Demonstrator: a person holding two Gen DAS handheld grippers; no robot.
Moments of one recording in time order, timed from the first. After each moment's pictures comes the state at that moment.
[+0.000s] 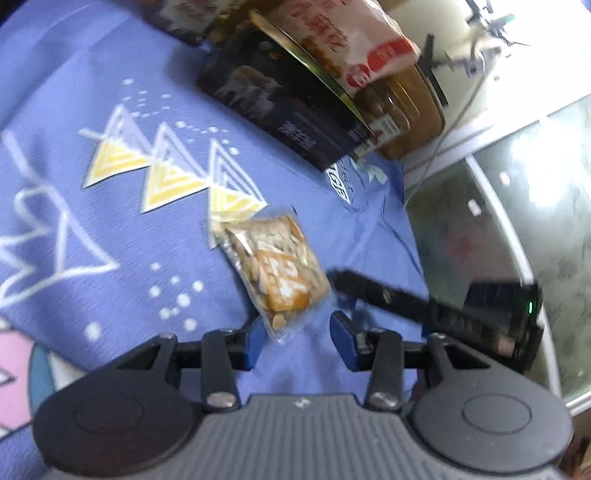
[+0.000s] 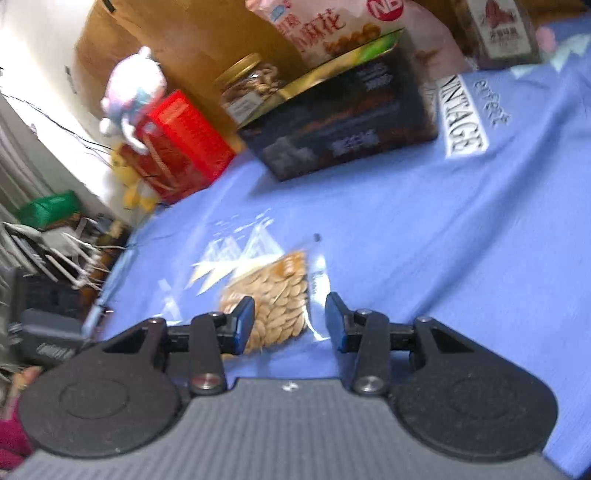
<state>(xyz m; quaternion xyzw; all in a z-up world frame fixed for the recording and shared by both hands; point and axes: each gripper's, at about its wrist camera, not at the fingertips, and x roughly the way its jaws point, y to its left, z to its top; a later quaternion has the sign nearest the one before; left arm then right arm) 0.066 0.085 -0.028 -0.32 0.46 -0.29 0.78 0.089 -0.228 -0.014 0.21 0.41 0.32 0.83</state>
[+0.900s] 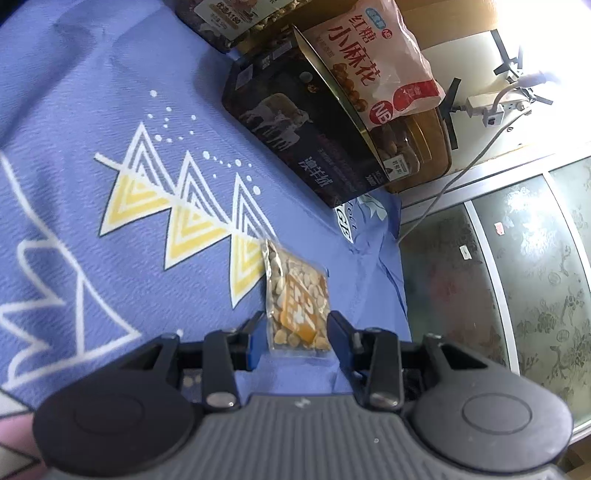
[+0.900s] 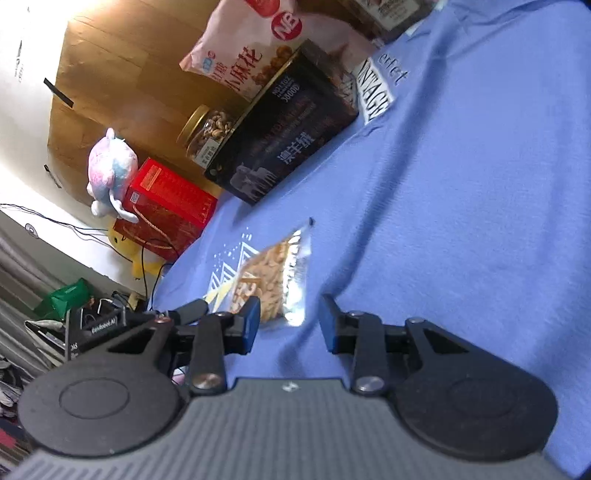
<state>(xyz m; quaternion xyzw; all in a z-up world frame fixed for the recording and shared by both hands) 0.110 0.100 -0.040 -0.39 0.45 -0.29 0.75 0.069 -0.259 -0.036 0.36 0.41 0.26 0.80</state>
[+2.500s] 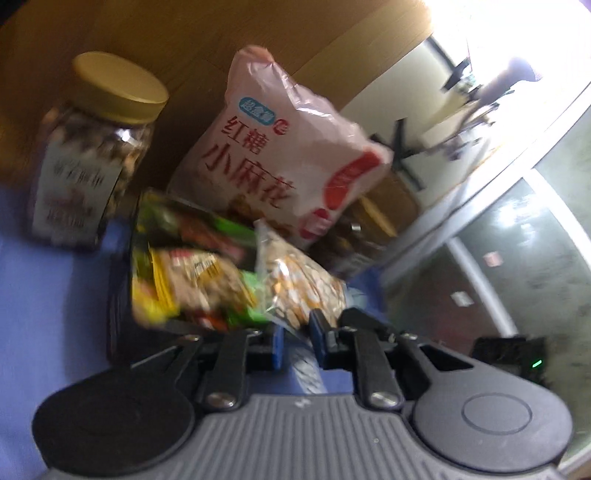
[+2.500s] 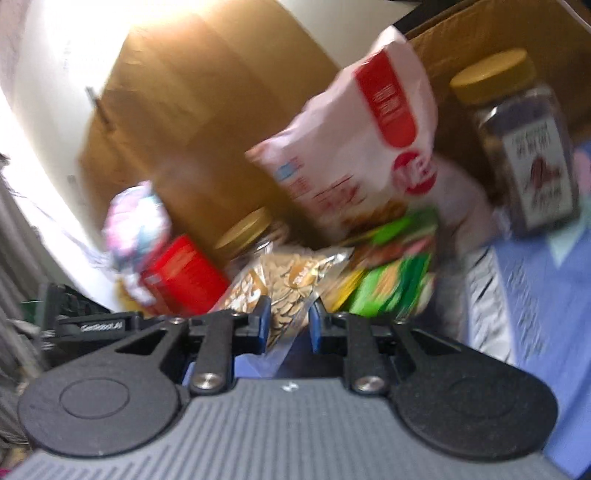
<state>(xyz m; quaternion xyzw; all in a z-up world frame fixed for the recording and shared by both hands) 0.263 0.051 0.063 -0.26 0.37 -0.31 0.83 0.221 -0.225 0.056 0.26 0.27 0.29 0.88</state>
